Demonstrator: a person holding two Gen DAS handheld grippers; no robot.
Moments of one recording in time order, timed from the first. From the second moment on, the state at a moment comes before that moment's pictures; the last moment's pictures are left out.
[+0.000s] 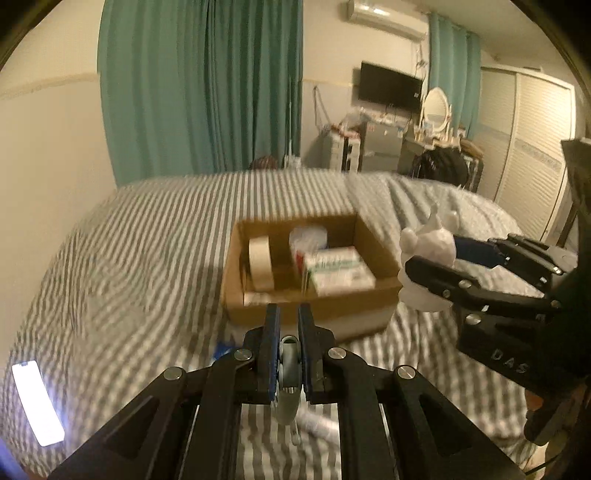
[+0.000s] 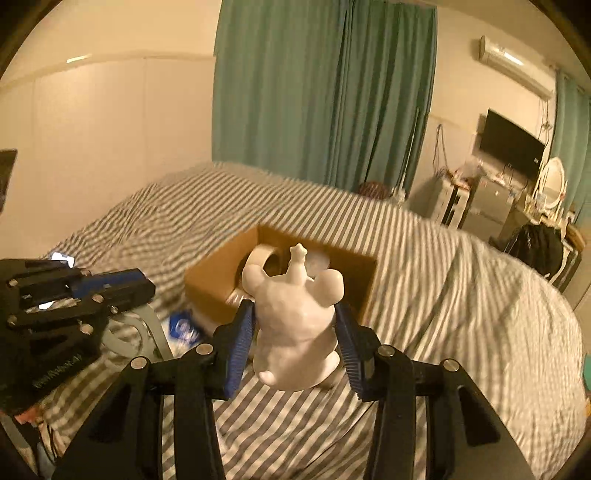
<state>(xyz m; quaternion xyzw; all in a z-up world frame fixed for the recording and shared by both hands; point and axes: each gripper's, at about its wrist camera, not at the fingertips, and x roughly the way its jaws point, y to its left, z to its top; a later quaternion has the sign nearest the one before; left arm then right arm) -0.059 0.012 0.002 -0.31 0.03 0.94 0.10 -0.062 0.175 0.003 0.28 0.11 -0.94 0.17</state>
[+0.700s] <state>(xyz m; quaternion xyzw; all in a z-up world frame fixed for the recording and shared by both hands) -0.212 0.050 -0.011 -0.35 0.06 0.93 0.12 -0.242 0.184 -0.026 0.34 0.08 -0.92 0.15</state>
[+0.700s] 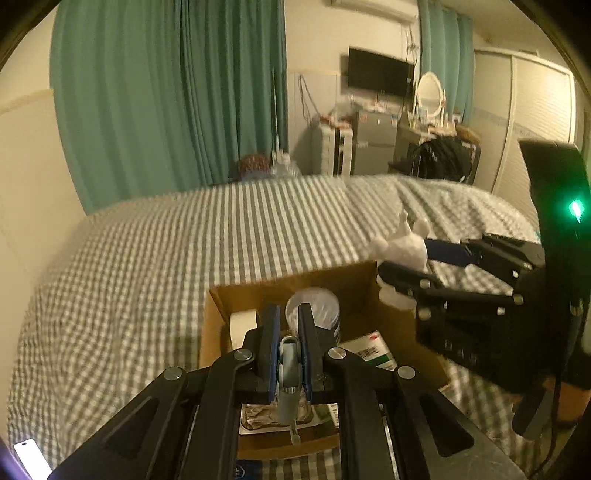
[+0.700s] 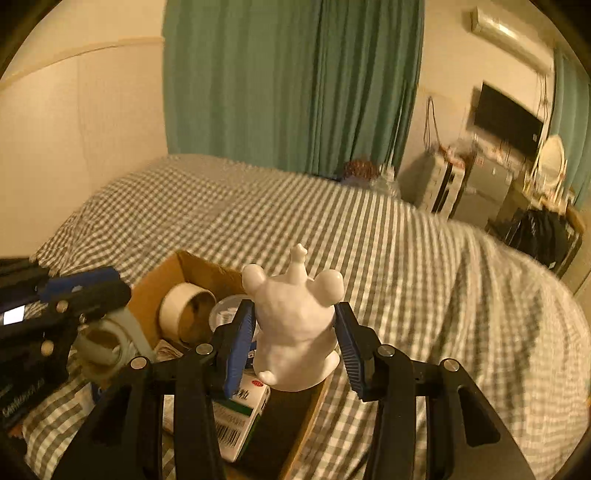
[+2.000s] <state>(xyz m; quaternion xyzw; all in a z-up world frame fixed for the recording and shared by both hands) -0.084 -0.040 -0.003 -0.31 0.05 0.95 0.01 -0.050 0.176 0.035 0.22 0.12 -0.96 0.14</state>
